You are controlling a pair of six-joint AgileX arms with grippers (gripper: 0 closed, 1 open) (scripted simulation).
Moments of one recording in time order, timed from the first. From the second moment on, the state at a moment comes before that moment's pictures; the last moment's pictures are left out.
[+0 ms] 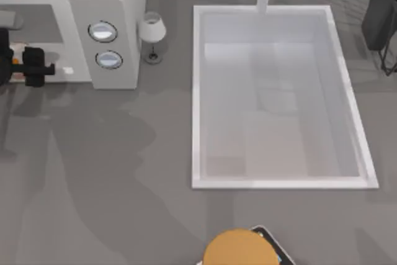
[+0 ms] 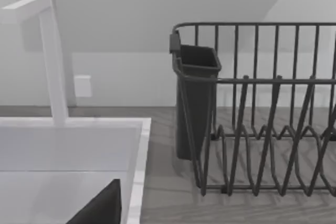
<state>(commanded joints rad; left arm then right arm) 0.09 1.94 0.93 0.38 0.11 0.17 0.00 0.00 0.00 0.00 0.00 0.00</state>
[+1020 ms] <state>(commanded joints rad) 0.14 2.05 0.79 0.91 0.17 0.08 0.00 0.00 0.00 0.00 0.00 0.00</state>
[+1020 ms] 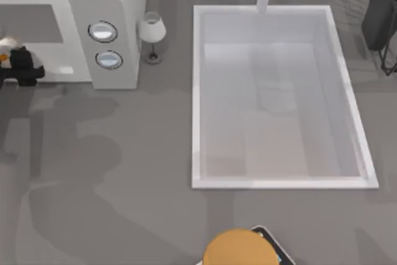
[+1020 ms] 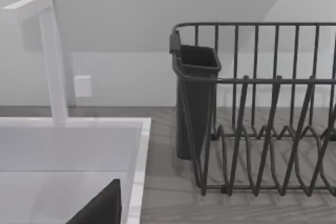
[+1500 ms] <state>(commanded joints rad) 0.12 2.18 1.06 0.83 0.16 0.07 0.00 0.00 0.00 0.00 0.00 0.00</state>
